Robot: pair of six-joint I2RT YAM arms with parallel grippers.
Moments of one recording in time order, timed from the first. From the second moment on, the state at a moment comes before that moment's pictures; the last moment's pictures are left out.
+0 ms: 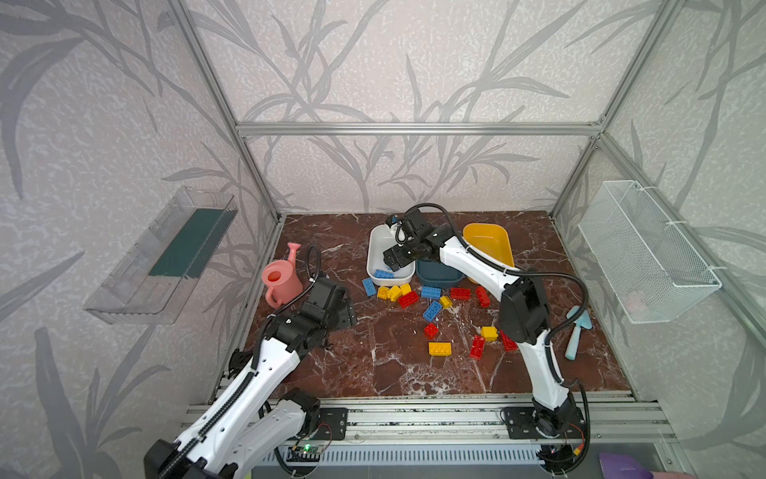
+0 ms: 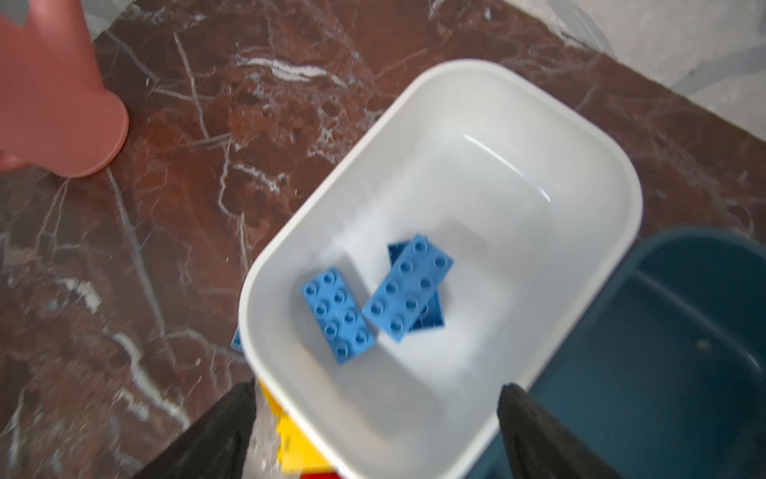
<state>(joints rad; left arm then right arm) -0.43 0.93 0.82 -0.86 -0.25 -0.63 0.69 2.14 1.93 -0.64 -0.09 0.06</state>
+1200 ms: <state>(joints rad) -0.37 1.85 1.17 -0.53 -0.22 -0.72 0.79 1.12 0.50 0.05 0.05 0.31</state>
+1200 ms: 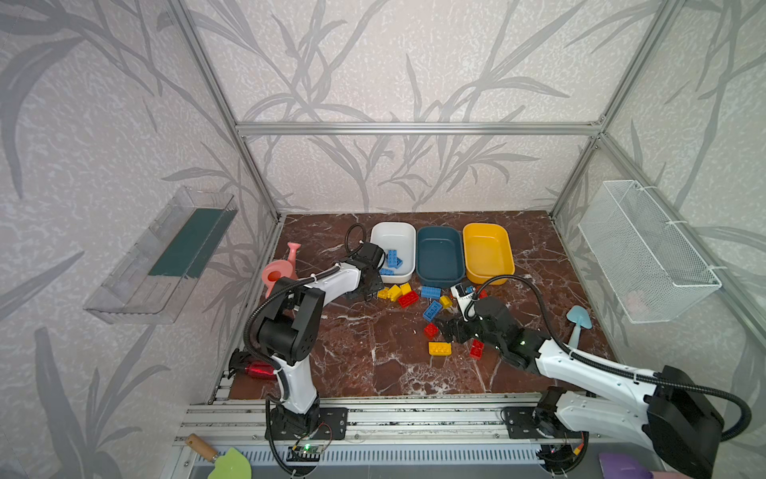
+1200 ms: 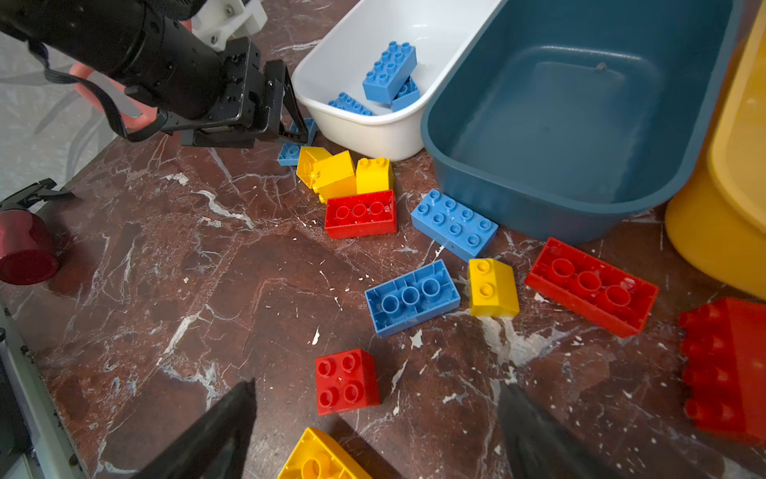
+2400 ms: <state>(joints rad) -0.35 1.72 1.19 -0.63 -0.24 -0.70 0.79 1.11 0.48 0.10 0.05 0.31</state>
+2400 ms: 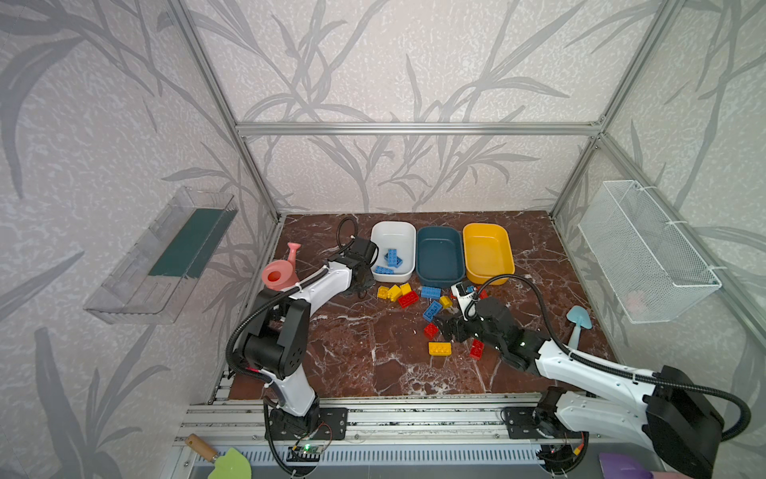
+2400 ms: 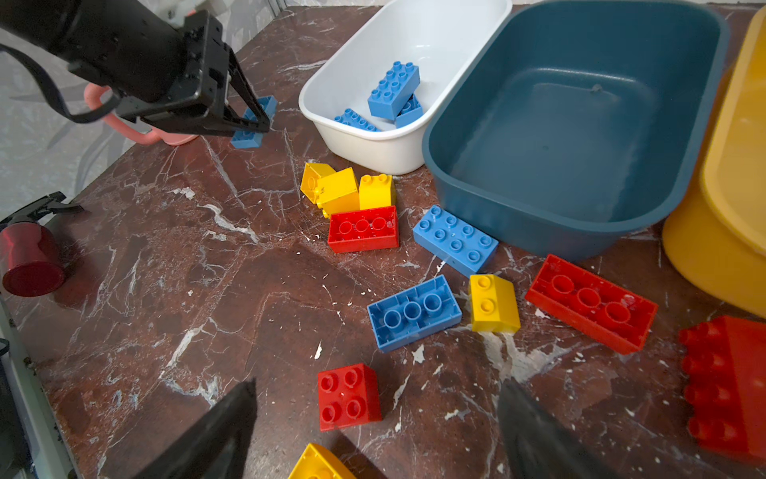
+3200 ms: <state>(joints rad) -0.36 2.13 1.86 -0.85 -0.15 -0.58 0.79 1.13 0.47 0.11 0.03 0.34</state>
